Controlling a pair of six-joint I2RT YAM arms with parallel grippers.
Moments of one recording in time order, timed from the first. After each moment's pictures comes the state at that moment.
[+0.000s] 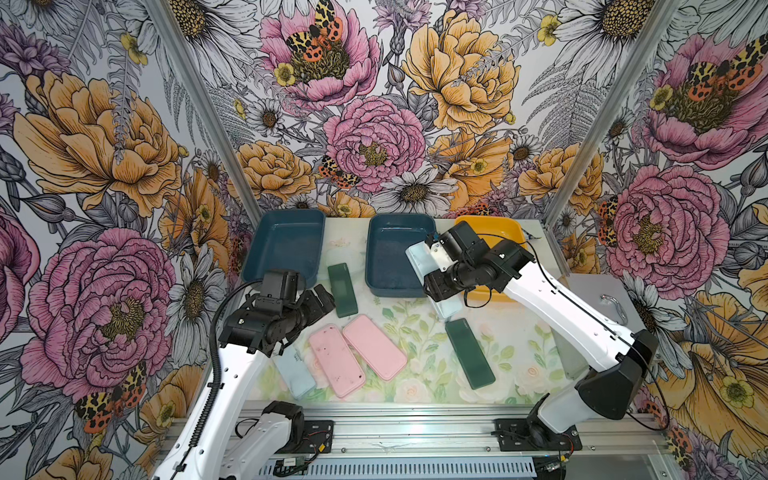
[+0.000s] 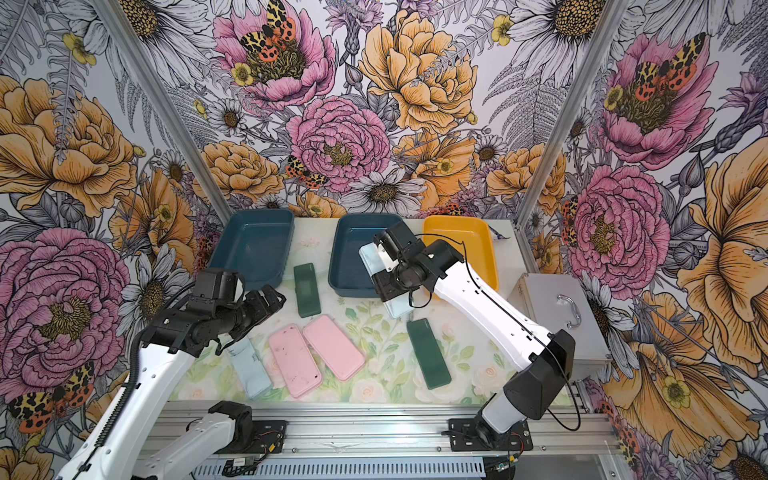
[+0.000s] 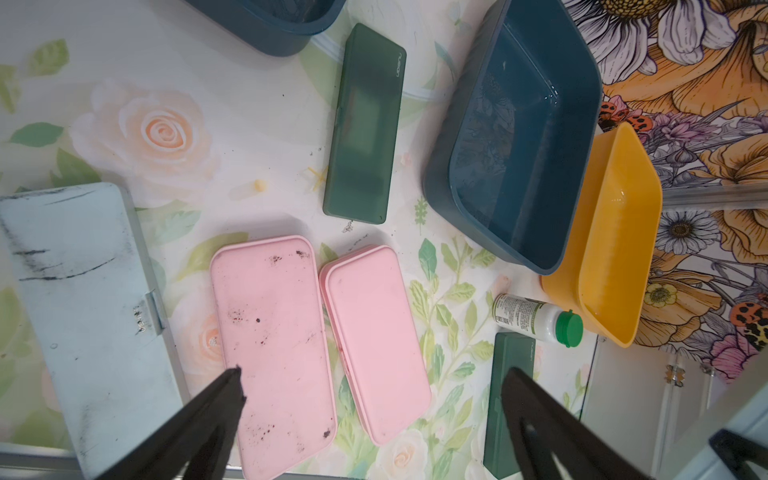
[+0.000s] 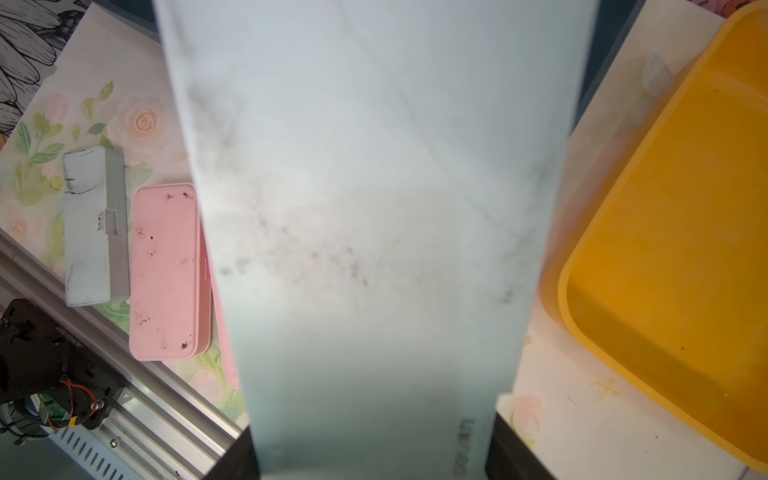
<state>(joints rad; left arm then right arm) -0.21 0.93 1.03 -1.05 0.07 -0.79 0.63 1.56 1.67 -1.15 -0.02 0.16</state>
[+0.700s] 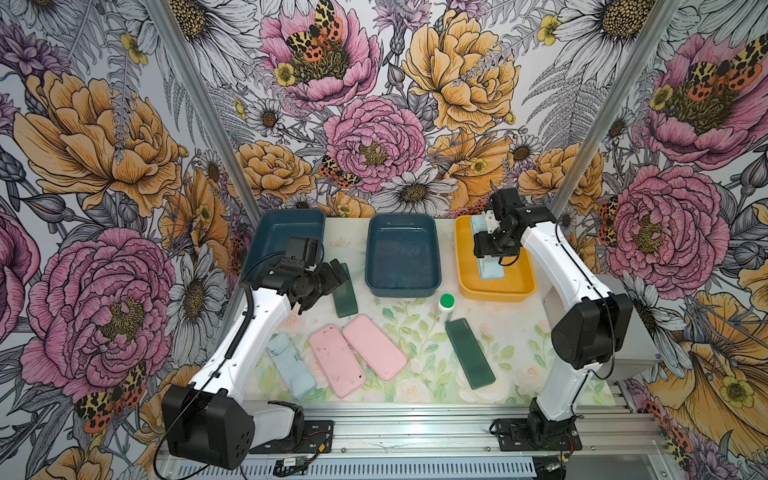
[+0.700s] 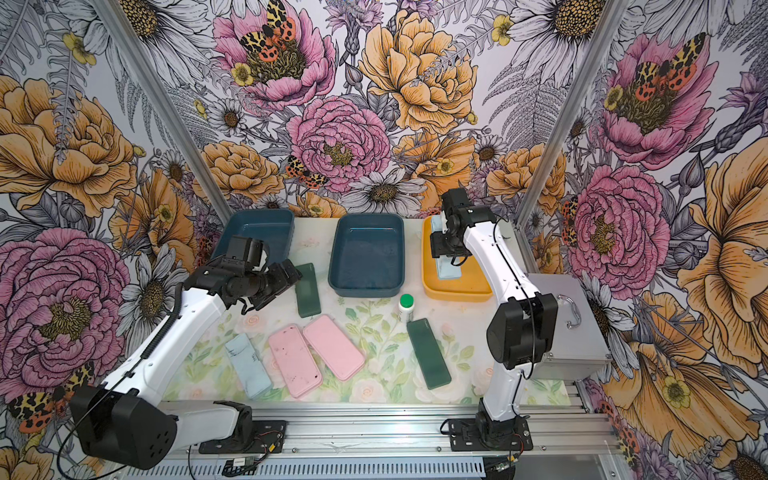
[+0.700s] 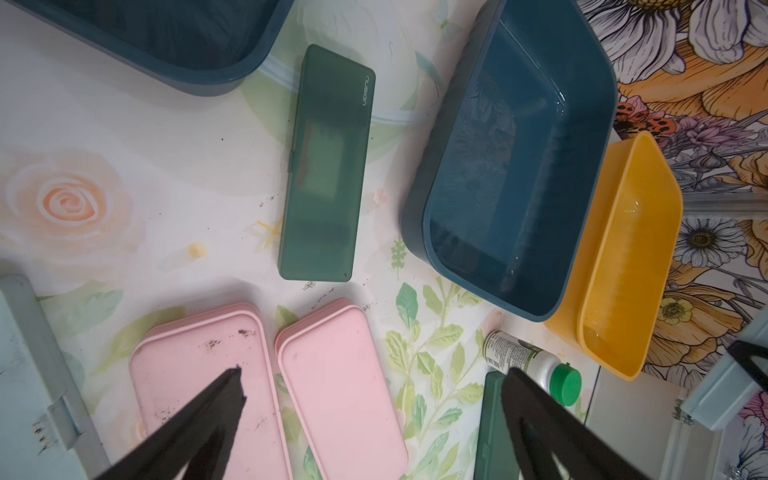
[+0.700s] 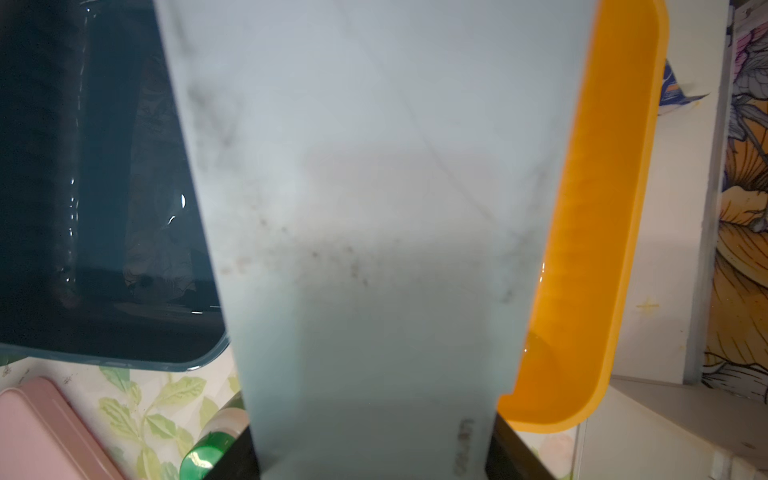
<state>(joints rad) -0.22 1.32 1.22 -0.90 0.11 -0.76 0.18 1.88 1.90 -1.16 0.03 0.13</state>
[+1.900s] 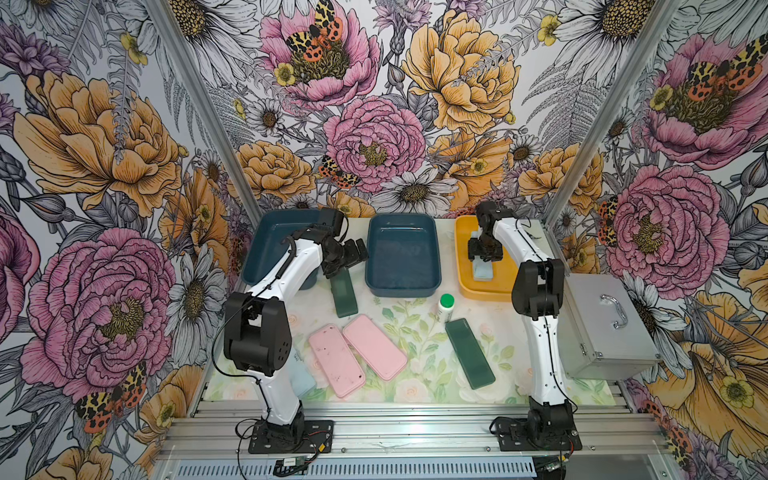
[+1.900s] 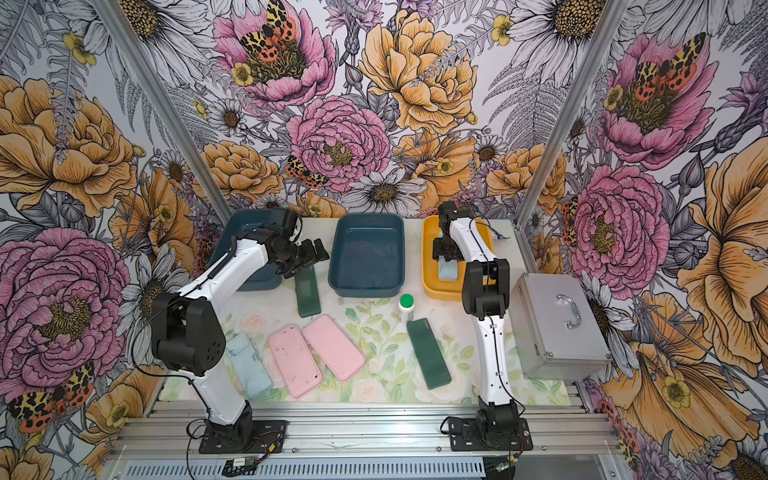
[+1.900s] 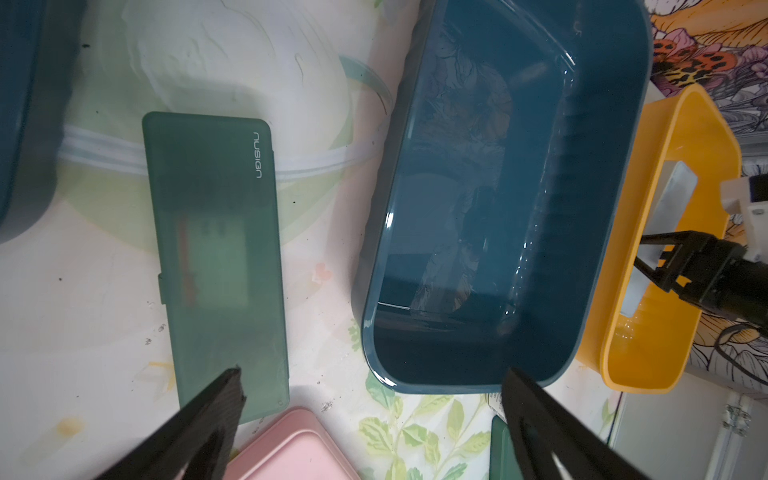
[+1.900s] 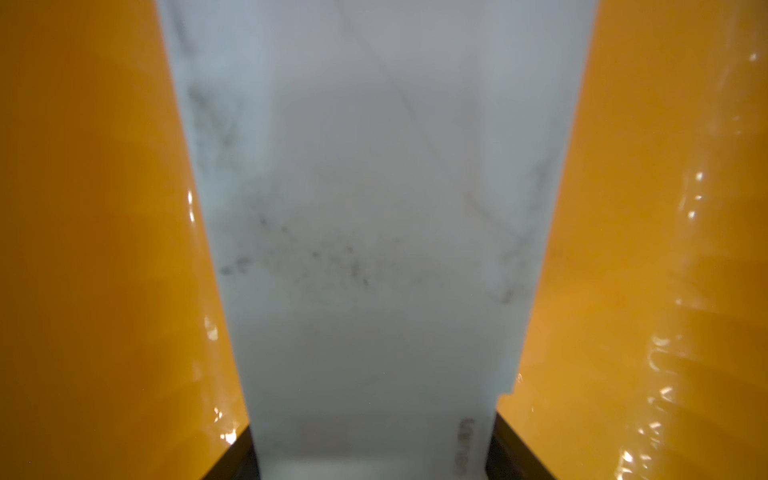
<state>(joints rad) -0.23 1.82 1.57 -0.87 0.20 -0.61 0.10 2.49 2.32 -1.20 0.08 0.18</state>
